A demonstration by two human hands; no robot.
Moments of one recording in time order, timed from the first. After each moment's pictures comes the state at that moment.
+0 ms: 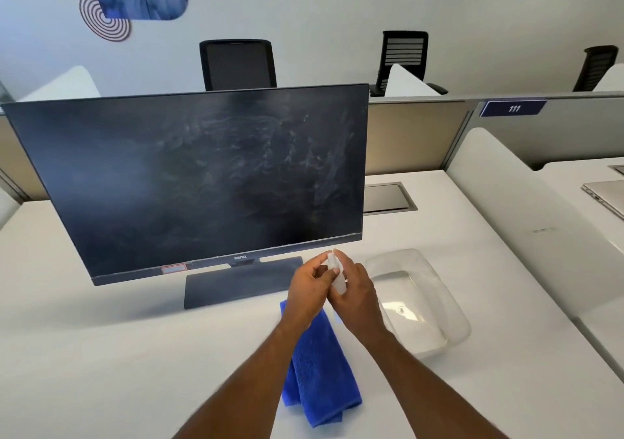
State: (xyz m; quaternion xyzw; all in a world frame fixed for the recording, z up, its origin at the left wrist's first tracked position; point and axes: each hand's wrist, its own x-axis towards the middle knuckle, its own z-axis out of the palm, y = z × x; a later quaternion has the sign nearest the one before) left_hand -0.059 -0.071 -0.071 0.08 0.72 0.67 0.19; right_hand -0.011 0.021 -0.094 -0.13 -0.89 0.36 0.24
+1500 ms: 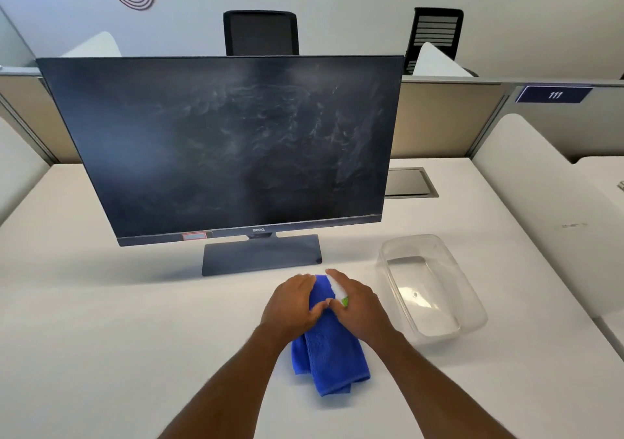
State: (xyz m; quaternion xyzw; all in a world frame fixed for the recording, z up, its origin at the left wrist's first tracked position) left_hand -0.038 -0.151 -0.127 0.28 0.93 0.22 0.11; right_hand 0.021 0.012 -0.114 -0.09 -0.93 0.34 -0.05
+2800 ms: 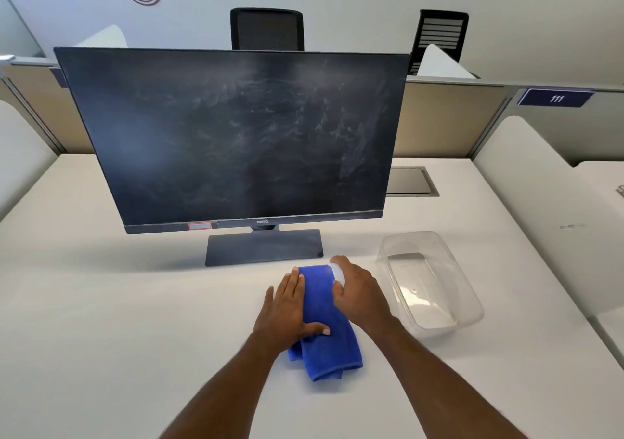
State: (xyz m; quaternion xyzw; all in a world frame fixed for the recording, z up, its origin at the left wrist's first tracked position) left_hand -0.017 -0.168 -0.148 0.24 0.94 0.13 0.20; right_hand 0.017 0.001 -0.087 -0.09 -0.96 0.26 0.01
